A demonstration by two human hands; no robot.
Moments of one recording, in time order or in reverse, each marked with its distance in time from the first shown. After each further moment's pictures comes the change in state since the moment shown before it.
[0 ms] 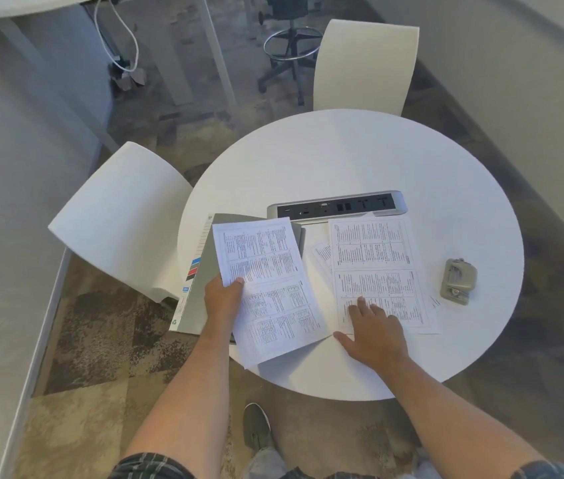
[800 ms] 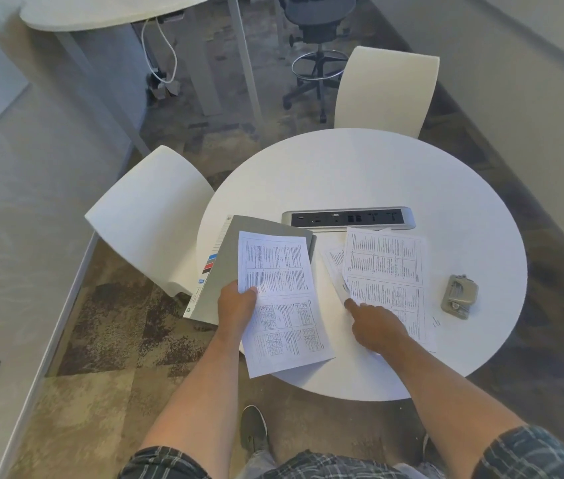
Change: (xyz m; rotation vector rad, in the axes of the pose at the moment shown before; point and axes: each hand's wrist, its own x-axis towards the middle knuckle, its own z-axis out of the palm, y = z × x) left_hand -0.047 0.001 -0.008 0.109 -0.019 0.065; right_hand 0.012 0.012 -0.039 0.120 -0.165 -0.123
